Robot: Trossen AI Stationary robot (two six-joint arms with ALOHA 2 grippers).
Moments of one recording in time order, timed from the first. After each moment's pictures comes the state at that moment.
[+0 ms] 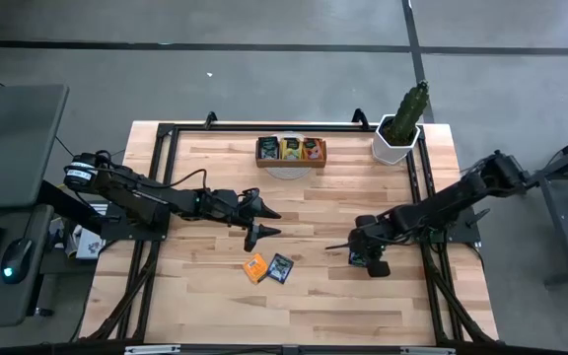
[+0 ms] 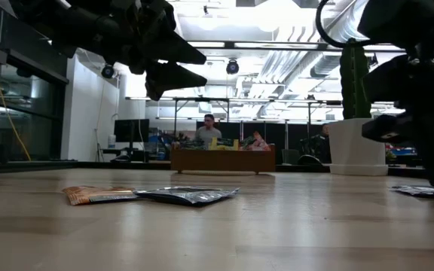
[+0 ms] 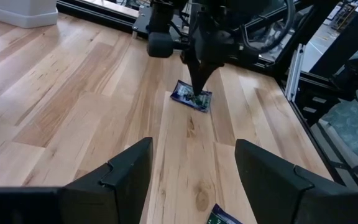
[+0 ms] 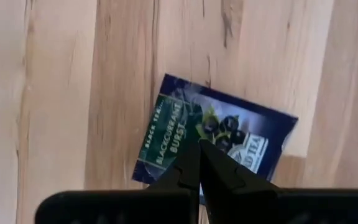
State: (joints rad) left arm -0.11 1.43 0.62 0.52 -0.02 -0.32; right arm 0.33 1.37 0.57 -0.41 -0.12 0.28
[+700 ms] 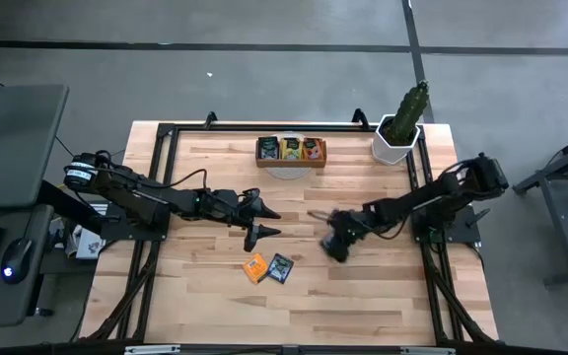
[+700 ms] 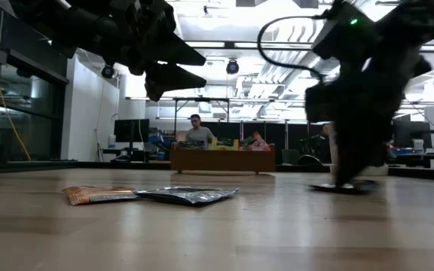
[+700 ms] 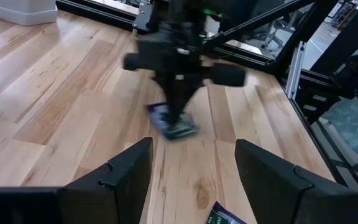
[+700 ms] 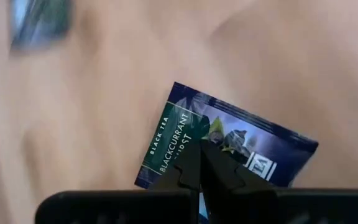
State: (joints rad) left arm -0.11 1.43 0.62 0.51 -0.02 -0.32; right arm 0.15 1.57 0.59 -0.03 -0.07 0.76
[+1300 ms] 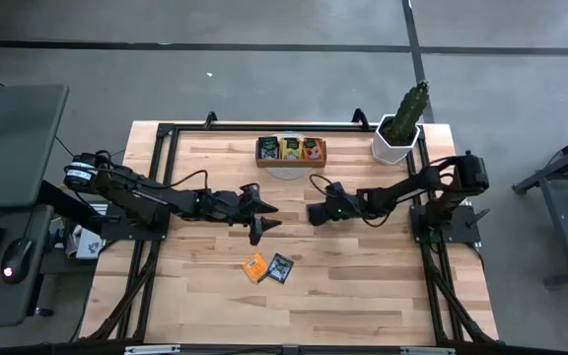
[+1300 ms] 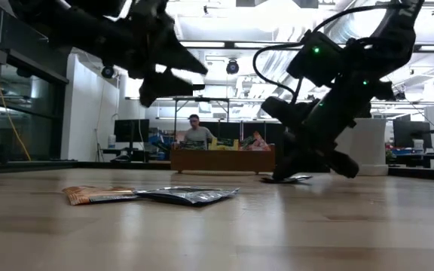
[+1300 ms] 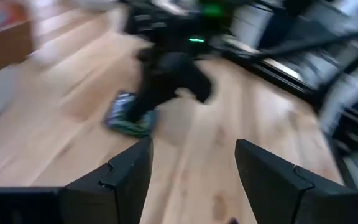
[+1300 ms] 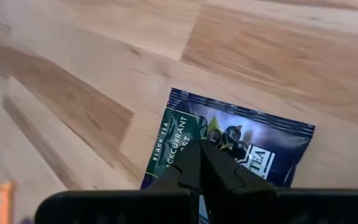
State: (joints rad) left arm -0.11 1.43 0.62 0.48 -0.17 -0.48; right arm -0.03 1.71 0.60 0.24 0.18 1.14
